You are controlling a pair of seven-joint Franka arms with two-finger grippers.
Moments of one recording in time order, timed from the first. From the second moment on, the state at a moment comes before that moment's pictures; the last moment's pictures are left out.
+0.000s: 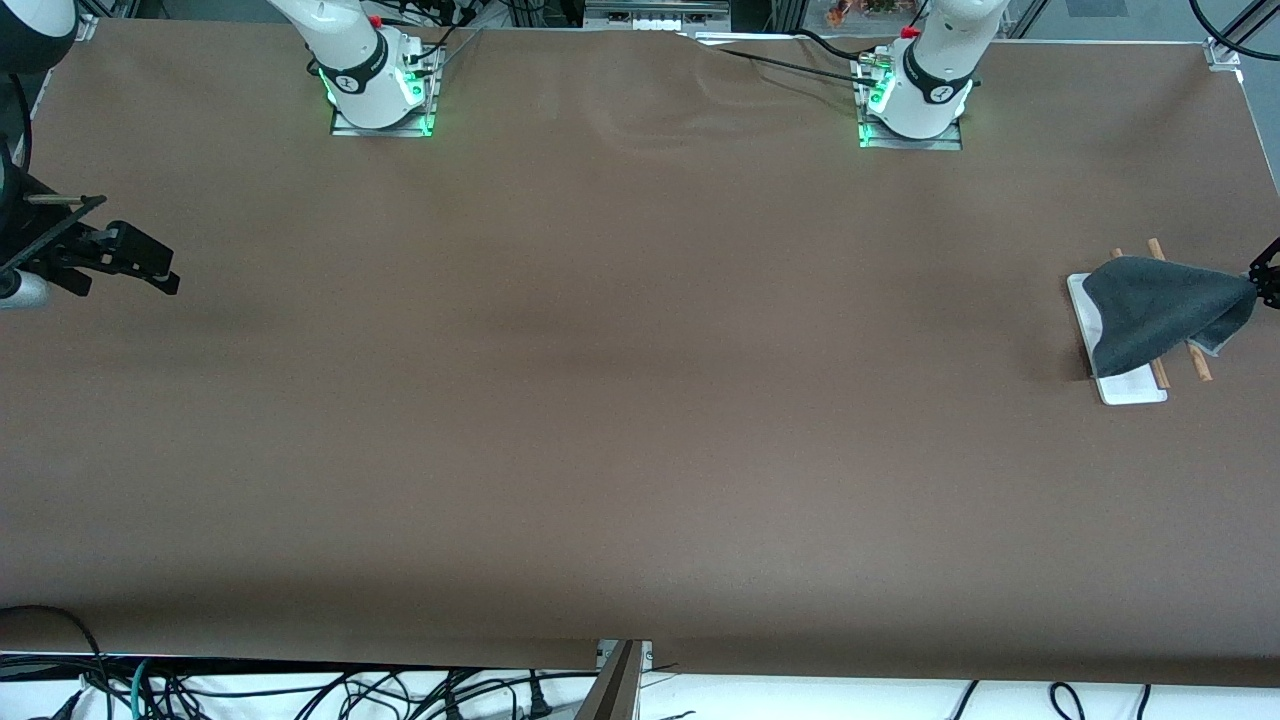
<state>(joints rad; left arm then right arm) 0.88 0.53 -0.18 -1.54 -0.10 1.64 1.72 -0.06 0.08 0.07 -1.56 -0.01 1.70 -0.03</state>
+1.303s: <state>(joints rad) 0.93 0.67 -0.18 -1.41 -0.07 1.70 1.84 -0.05 0.10 0.06 -1.56 -0.02 1.70 -0.03</state>
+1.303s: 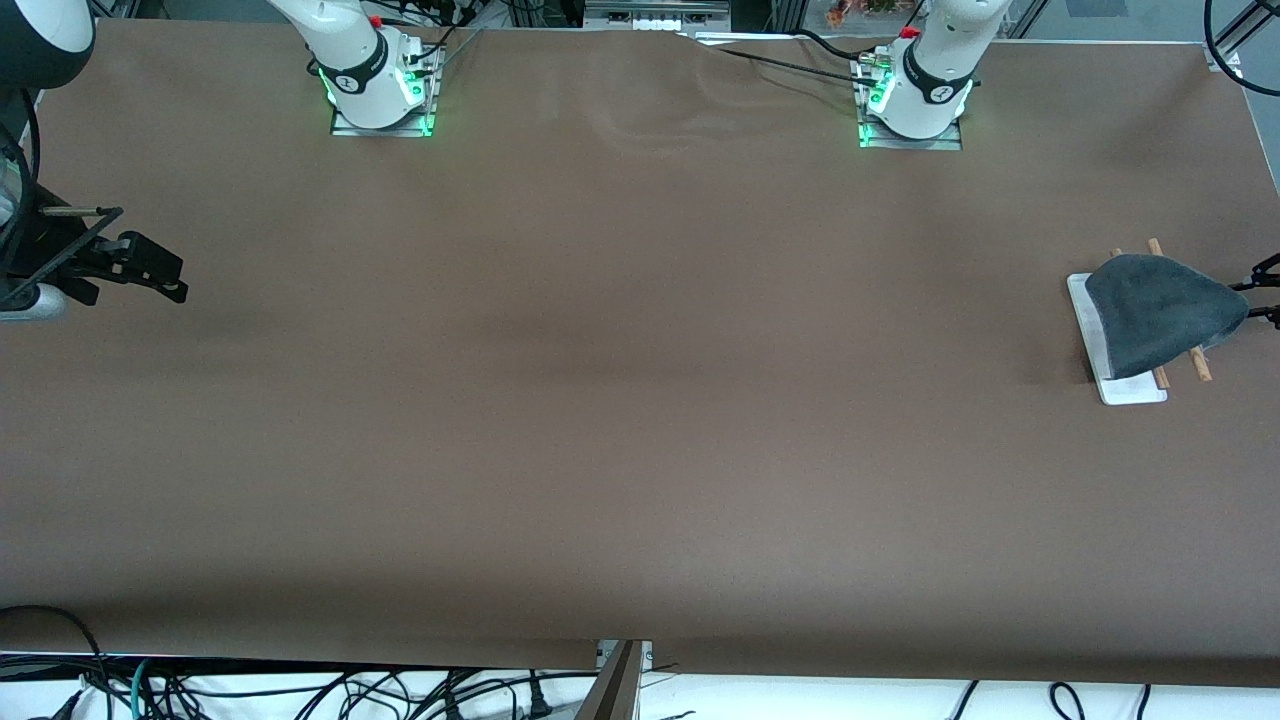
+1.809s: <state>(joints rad) 0.87 0.68 -0.19 -1.29 -0.06 1.70 1.84 -0.05 0.10 0.06 -1.56 -0.02 1.70 -0.03</state>
